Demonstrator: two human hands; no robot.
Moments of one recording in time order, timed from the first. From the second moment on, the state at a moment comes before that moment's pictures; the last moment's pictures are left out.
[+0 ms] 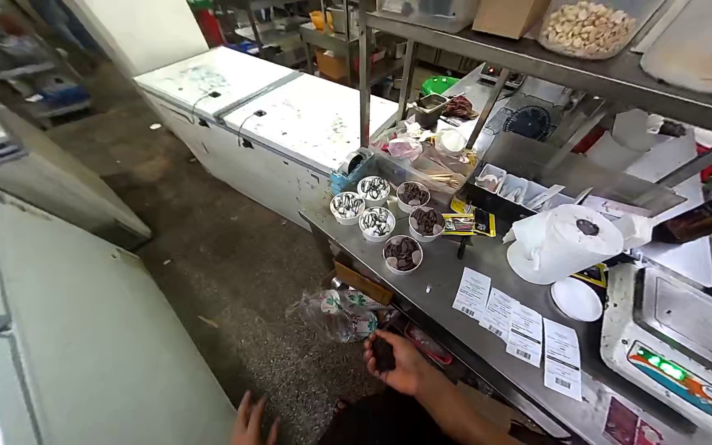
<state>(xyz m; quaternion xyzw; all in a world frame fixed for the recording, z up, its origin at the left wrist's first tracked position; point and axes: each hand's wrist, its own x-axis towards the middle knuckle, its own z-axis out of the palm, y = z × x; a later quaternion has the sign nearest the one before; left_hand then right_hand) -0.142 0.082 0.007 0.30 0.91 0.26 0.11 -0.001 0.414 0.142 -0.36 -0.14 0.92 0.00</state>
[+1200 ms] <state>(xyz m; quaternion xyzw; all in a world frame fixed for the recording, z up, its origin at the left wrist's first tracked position) -0.456 0.297 -0.068 0.28 0.84 0.05 0.46 -0.120 0.622 0.124 -0.49 -0.26 0.72 0.42</state>
